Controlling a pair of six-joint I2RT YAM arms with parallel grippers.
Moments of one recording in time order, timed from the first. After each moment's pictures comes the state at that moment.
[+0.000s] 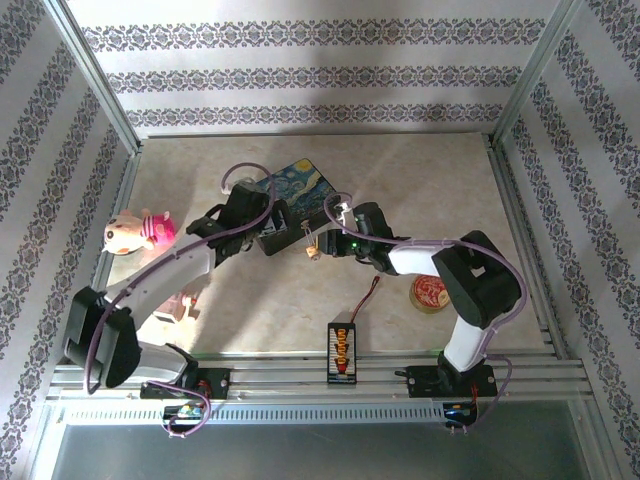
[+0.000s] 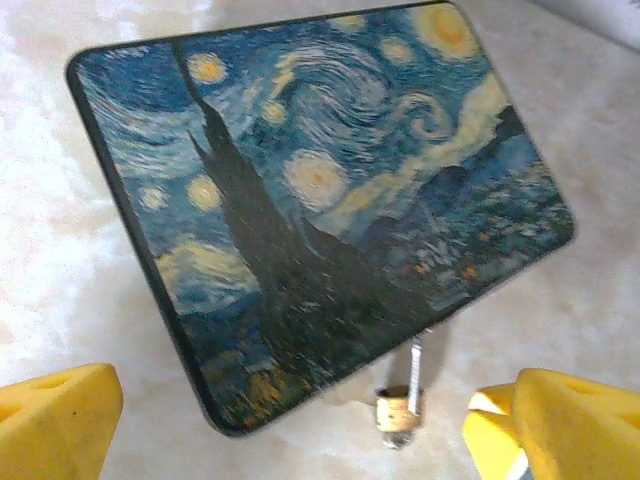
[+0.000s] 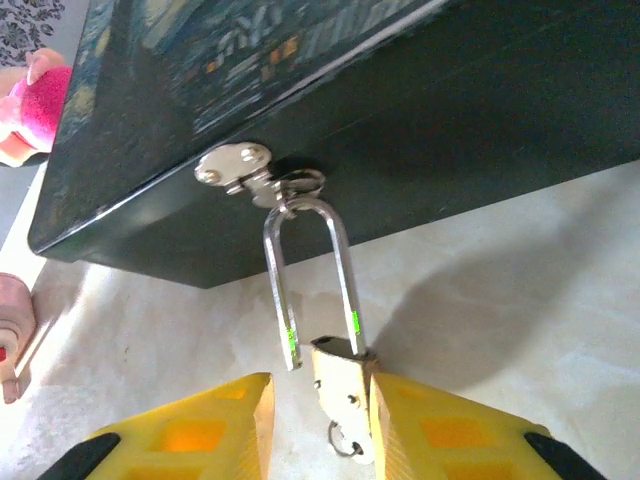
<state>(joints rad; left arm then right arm) -0.49 1.41 1.05 -0.45 -0.22 -0.70 0.52 1.79 0.82 0.33 -0.44 0.52</state>
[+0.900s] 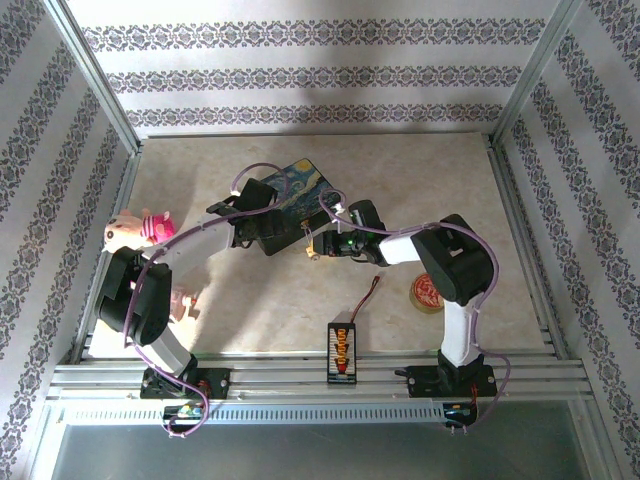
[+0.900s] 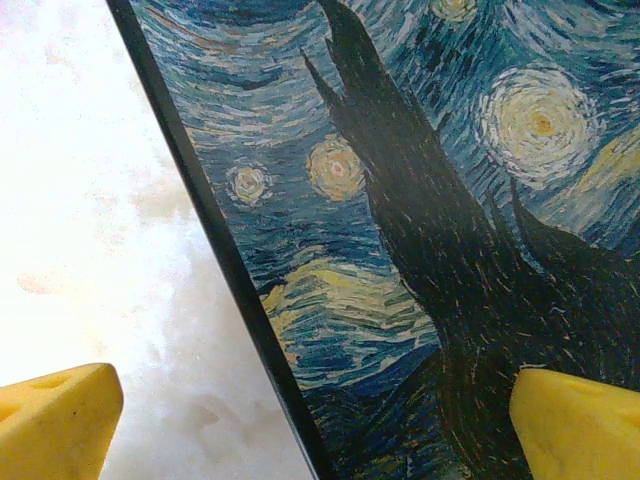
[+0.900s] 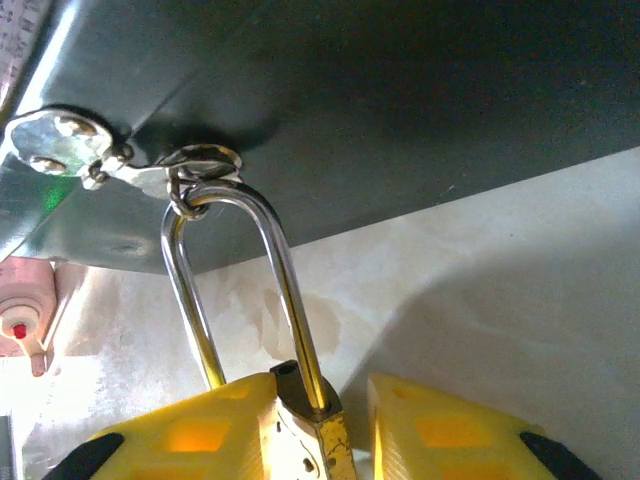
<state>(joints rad) -0.42 1.64 1.13 -0.54 -0.25 -0.60 0.49 1.98 0.92 0.36 -0.62 0.54</state>
